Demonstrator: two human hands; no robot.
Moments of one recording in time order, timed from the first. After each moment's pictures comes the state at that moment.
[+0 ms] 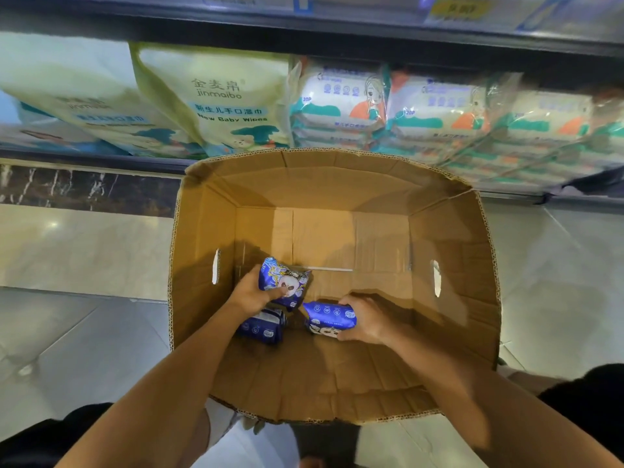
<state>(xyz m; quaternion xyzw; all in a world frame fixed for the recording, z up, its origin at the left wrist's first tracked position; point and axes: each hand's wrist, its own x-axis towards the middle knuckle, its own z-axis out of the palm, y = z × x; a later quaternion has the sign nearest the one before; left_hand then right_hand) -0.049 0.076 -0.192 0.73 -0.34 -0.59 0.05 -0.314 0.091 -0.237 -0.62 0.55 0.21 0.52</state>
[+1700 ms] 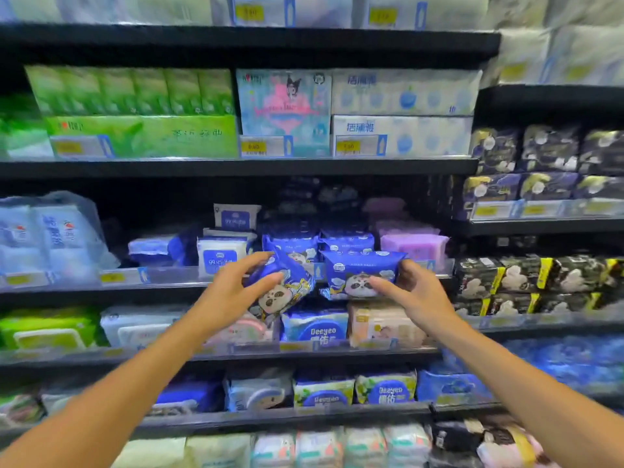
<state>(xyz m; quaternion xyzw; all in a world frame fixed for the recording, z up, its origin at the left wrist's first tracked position) -0.130 -0.034 0.486 0.48 -0.74 -0.17 0.44 -0.447 -0.019 0.469 -0.66 0.43 -0.55 0.26</state>
